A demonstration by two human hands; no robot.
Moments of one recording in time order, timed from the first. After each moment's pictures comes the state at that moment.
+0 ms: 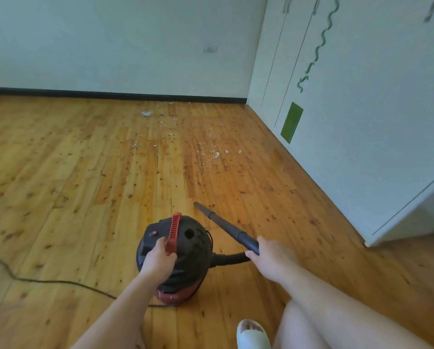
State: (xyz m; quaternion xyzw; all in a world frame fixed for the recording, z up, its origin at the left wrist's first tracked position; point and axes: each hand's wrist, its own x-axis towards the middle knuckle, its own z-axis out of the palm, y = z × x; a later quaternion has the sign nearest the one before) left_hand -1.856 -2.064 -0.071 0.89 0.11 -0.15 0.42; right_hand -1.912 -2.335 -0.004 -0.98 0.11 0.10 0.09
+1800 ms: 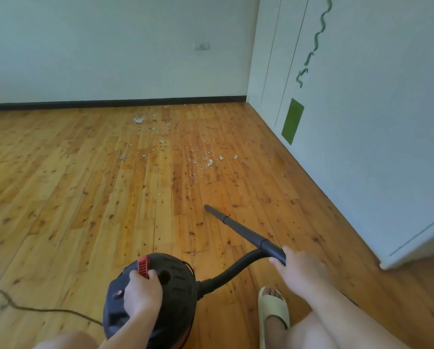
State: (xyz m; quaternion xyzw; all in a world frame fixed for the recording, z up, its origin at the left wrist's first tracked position) left_hand -1.775 -2.185 -0.097 0.85 0.37 -0.03 0.38; right_hand -1.812 -2.517 -0.020 -0.99 0.13 0.08 0.05
